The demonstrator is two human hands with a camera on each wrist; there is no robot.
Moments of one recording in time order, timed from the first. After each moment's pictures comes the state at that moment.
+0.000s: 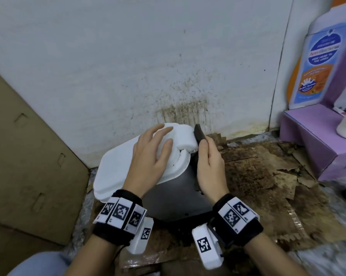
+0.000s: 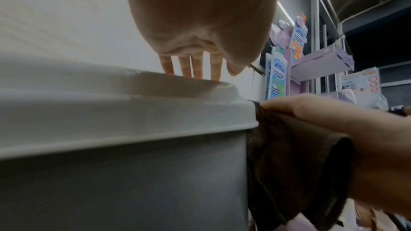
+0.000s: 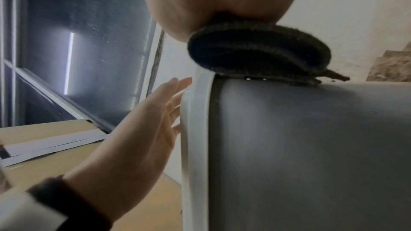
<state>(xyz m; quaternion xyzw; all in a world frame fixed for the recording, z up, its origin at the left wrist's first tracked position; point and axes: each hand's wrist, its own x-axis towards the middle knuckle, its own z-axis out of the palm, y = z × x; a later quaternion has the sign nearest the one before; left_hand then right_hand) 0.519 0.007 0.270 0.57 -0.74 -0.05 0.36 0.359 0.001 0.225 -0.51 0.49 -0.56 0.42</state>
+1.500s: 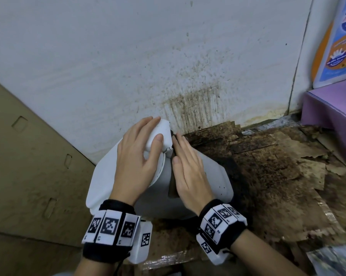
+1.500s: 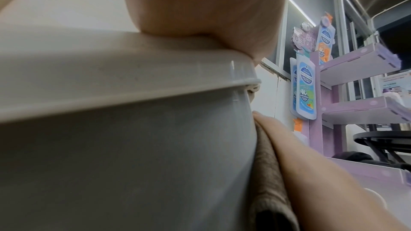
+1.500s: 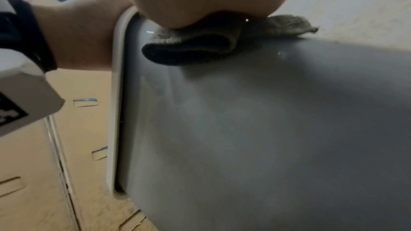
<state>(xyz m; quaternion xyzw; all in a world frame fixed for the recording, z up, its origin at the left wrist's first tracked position) 0.575 -0.008 0.271 0.58 -0.73 0.00 0.35 0.442 -0.015 0.176 -0.71 0.44 -0.47 0.29</state>
